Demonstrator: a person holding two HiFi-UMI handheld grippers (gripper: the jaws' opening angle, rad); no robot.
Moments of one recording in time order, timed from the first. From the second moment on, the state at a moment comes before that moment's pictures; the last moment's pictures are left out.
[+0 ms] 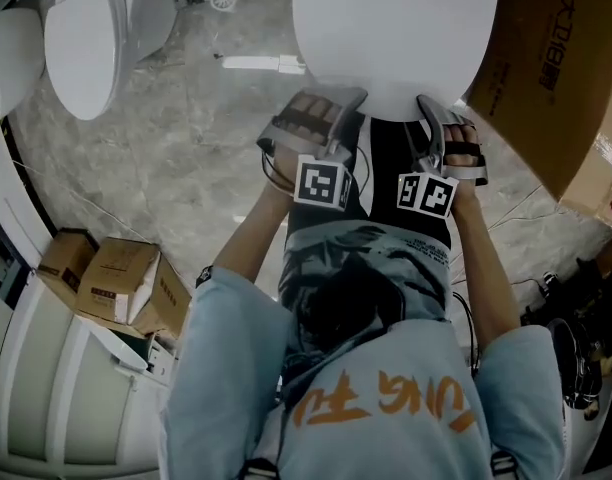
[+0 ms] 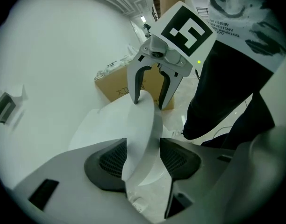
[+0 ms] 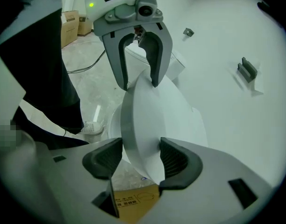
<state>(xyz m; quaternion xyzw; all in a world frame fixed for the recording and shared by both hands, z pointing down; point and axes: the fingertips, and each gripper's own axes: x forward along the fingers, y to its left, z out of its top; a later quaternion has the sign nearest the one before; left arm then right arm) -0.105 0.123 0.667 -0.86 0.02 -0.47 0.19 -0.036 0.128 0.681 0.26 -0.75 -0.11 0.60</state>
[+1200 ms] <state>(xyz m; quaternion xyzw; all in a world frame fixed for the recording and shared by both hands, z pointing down) -0.114 0.141 0.818 -0.83 -0.03 -0.54 0.13 -0.050 0.149 0.820 0.27 -0.77 0.00 0.58</state>
